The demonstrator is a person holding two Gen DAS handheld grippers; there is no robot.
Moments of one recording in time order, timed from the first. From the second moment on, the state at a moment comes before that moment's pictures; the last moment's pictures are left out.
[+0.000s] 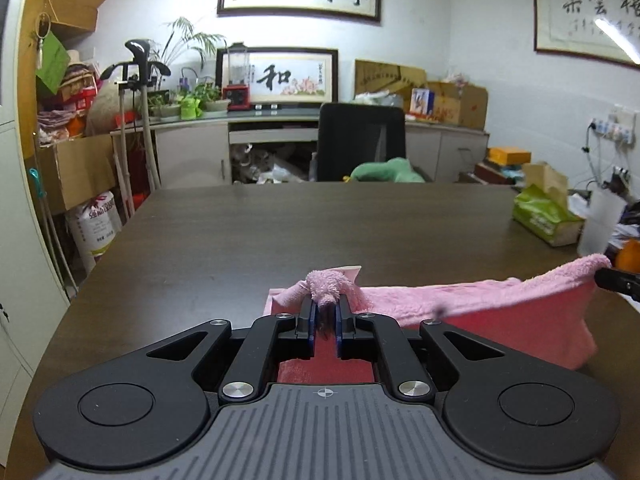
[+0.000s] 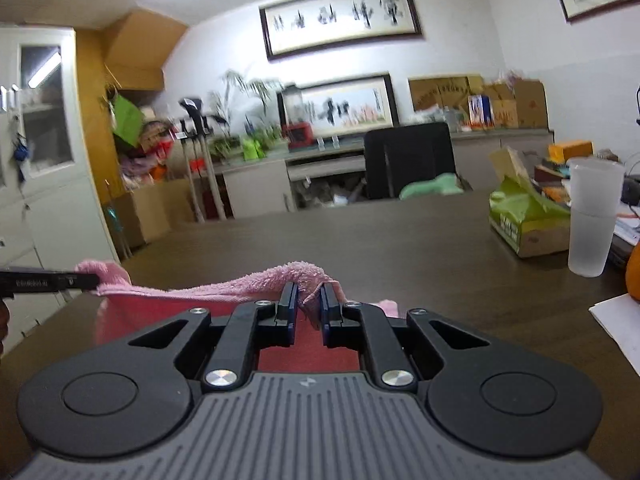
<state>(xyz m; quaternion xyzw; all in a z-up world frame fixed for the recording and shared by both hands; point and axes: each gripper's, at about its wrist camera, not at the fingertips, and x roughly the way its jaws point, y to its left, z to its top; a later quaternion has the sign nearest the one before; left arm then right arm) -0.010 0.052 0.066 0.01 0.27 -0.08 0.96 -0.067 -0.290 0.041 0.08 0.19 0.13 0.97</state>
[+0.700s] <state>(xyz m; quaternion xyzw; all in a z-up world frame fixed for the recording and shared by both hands) 0.016 0.069 0.055 0.02 0.27 0.03 0.96 -0.017 -0.294 0.011 0.09 0.24 0.09 0.96</state>
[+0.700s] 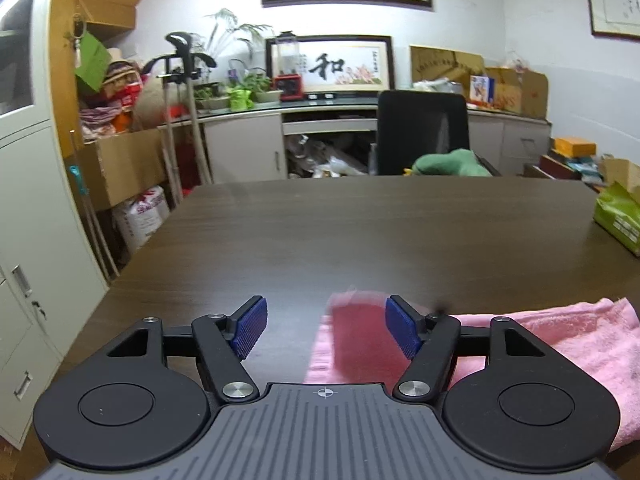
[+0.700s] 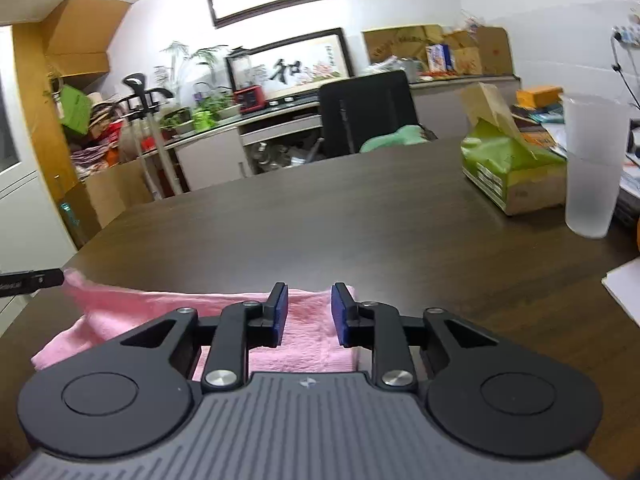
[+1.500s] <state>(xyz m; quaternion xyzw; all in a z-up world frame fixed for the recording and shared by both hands) 0.009 0.067 0.012 0.09 0.32 -0.02 0.94 0.028 -0.203 -0.007 -0.06 0.34 0.13 0.93</state>
